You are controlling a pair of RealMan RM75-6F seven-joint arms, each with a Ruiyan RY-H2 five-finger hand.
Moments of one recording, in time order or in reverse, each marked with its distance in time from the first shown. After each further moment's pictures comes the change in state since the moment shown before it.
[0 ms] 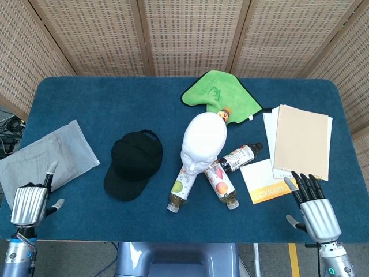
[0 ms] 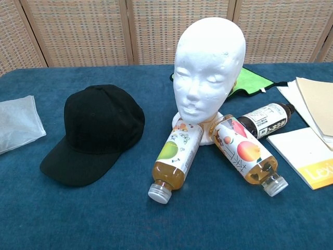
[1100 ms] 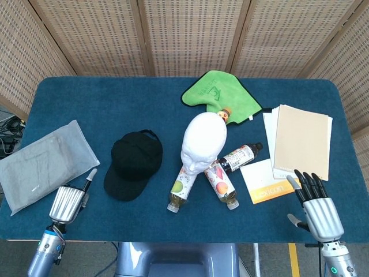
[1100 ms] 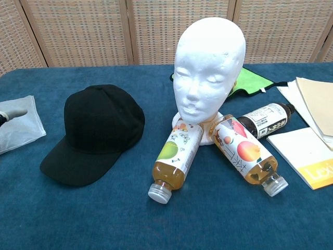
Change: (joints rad) left arm -0.097 -0.236 0.056 0.360 0.092 -0.098 0.038; right arm -0.001 0.006 0.009 0.001 0.008 0.007 0.032
